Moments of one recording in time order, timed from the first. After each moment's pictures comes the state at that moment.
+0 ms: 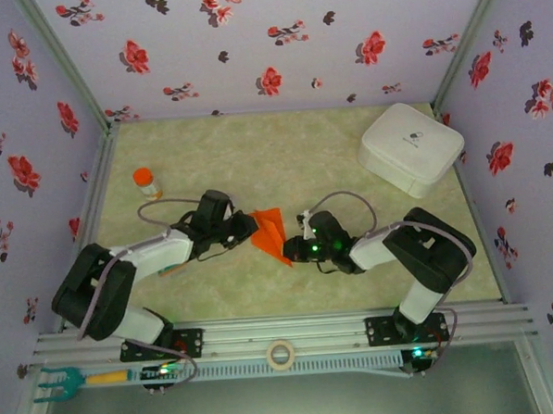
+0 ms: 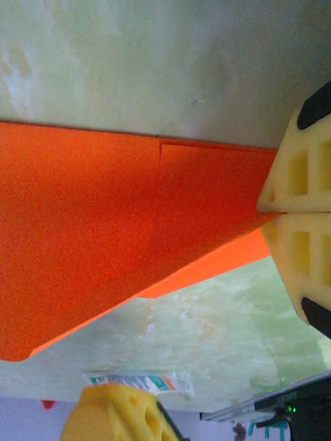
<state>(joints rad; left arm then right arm) -0.62 1.47 0.66 0.02 0.32 -1.04 0.76 1.67 0.46 0.54 -0.40 0.85</state>
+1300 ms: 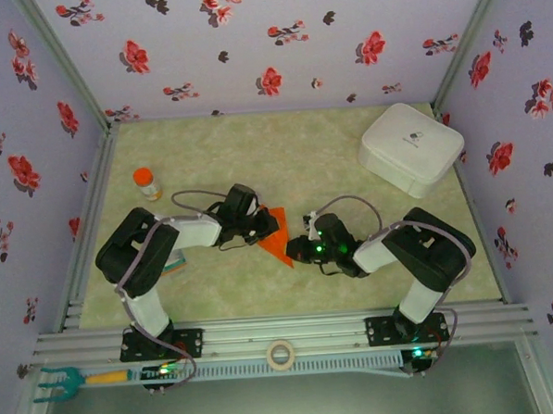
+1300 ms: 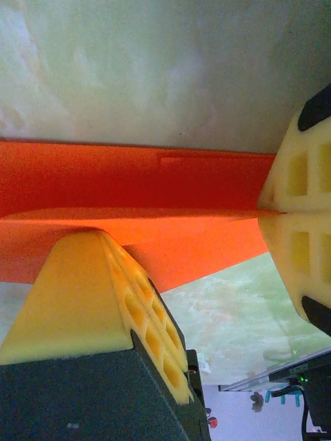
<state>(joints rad) -0.69 1.79 0.84 0.11 0.39 -1.01 0.74 1.68 0.41 0.63 -0.40 0.95</state>
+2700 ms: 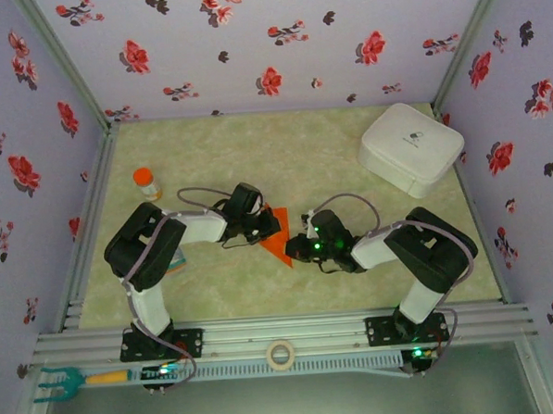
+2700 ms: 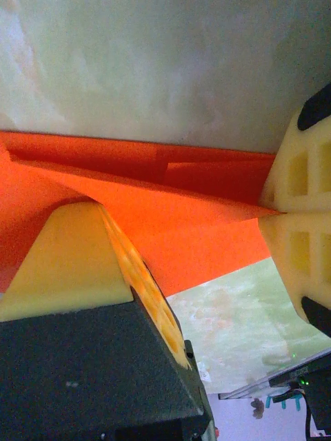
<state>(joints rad) -0.69 1.85 0.90 0.04 0.38 -0.98 0.74 1.66 0.46 0.50 -0.41 0.95</state>
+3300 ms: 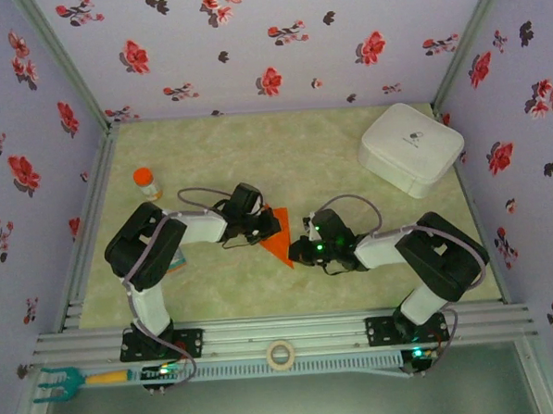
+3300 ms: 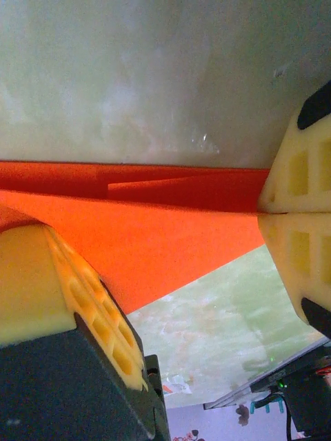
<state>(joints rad) -0.69 1.86 0.90 0.05 0.39 -0.98 0.74 1.59 0.47 0.33 -0.45 0.94</state>
